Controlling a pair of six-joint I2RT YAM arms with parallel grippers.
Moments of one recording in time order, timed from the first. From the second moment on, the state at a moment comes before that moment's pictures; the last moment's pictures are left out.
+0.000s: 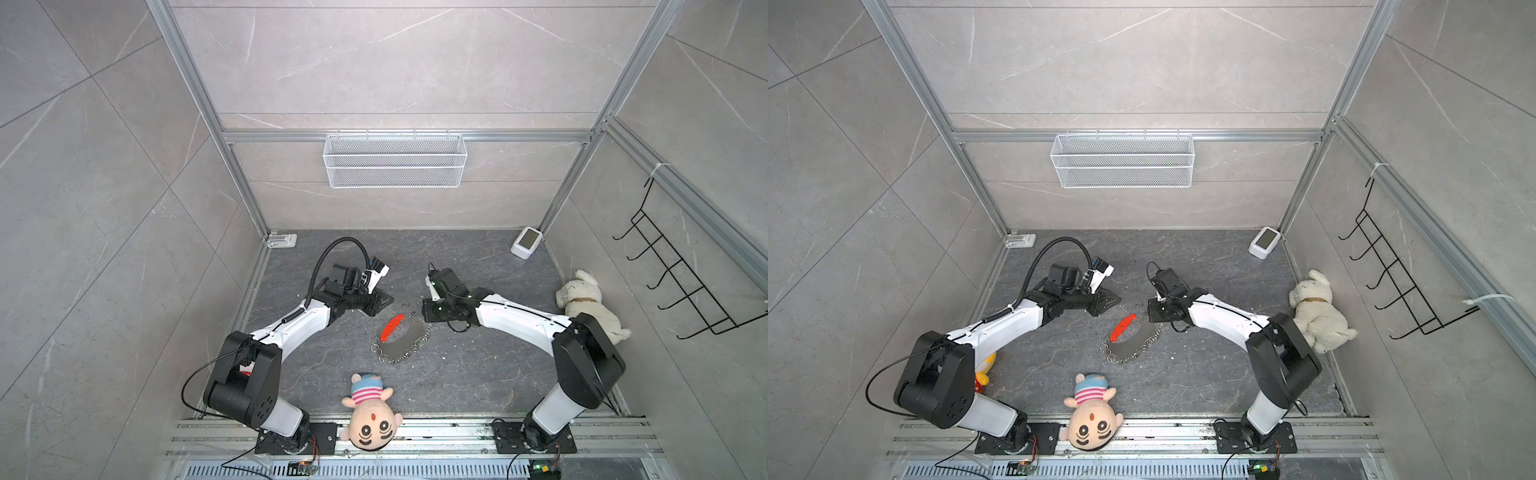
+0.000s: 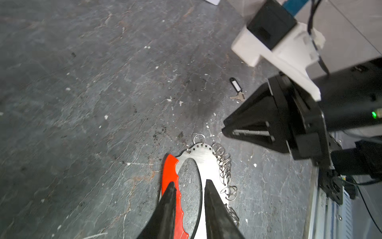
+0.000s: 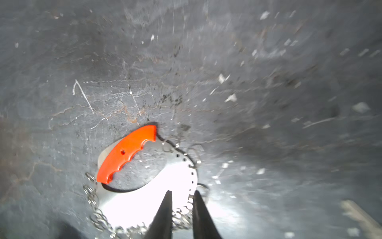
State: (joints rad) left arm -0.42 1.51 0.91 -0.14 0.57 0.00; right arm 0.67 1.71 1.12 -0.43 -0.03 0.49
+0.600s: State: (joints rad) left arm -0.77 1.62 0.93 -0.04 0.08 -0.50; right arm 0.47 1.71 1.06 -0.49 0.00 0.53
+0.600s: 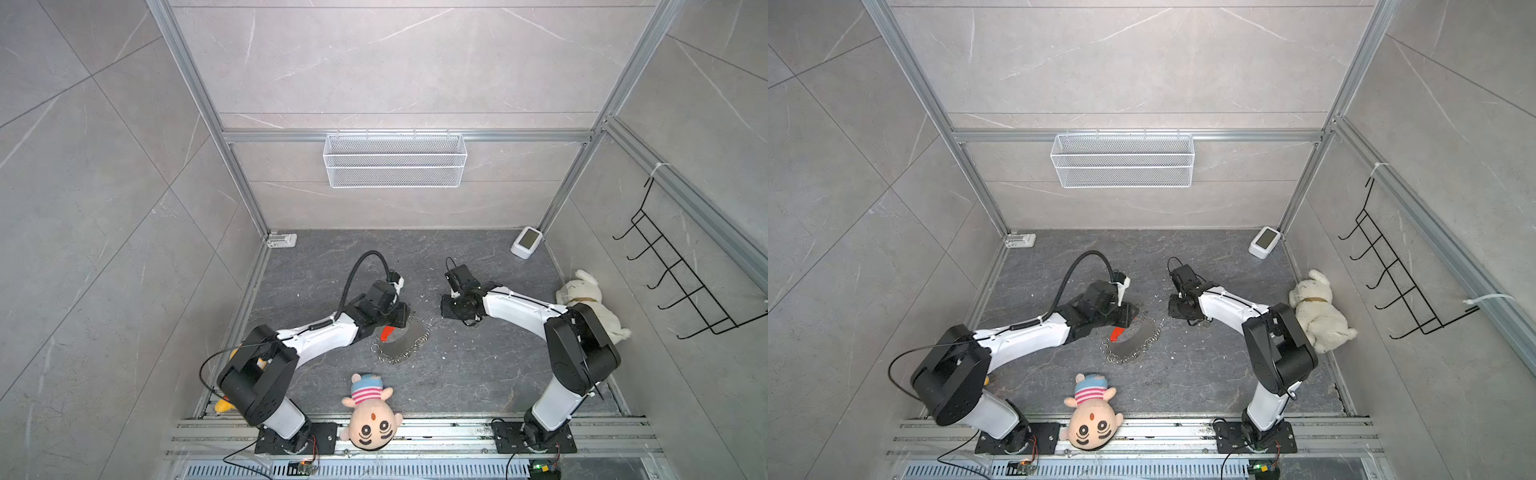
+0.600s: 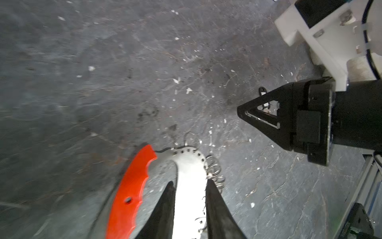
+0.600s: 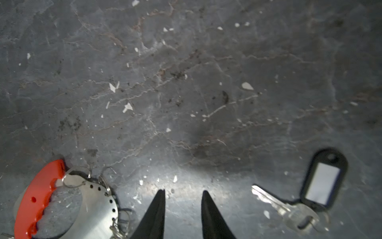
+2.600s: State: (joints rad) left arm -0.79 1.80 0.90 0.10 0.17 -0.32; right arm 0.38 1.54 0.98 -0.41 -0.19 0.48
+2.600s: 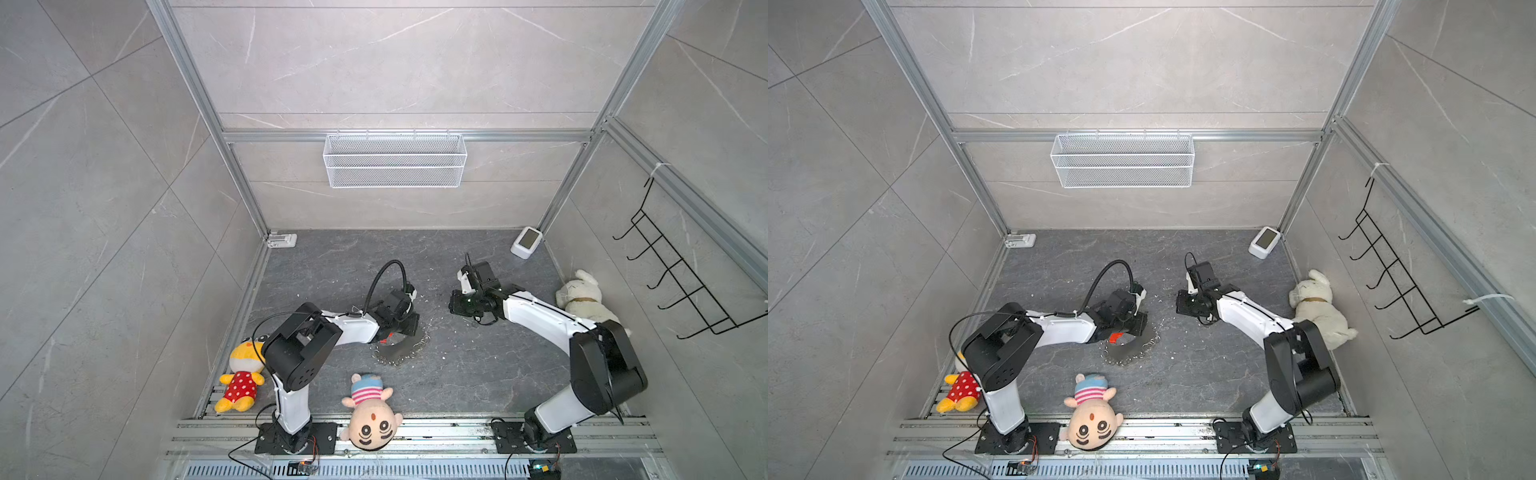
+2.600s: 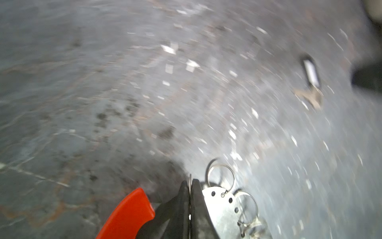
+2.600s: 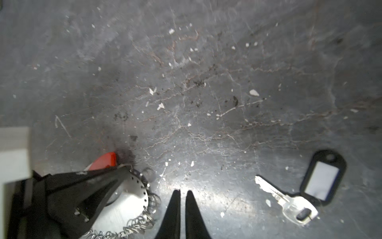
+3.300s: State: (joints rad) left arm -0.56 1.40 0.87 0.16 0.99 0.15; right arm 0.38 1.14 0.82 -0.10 -0.75 0.35
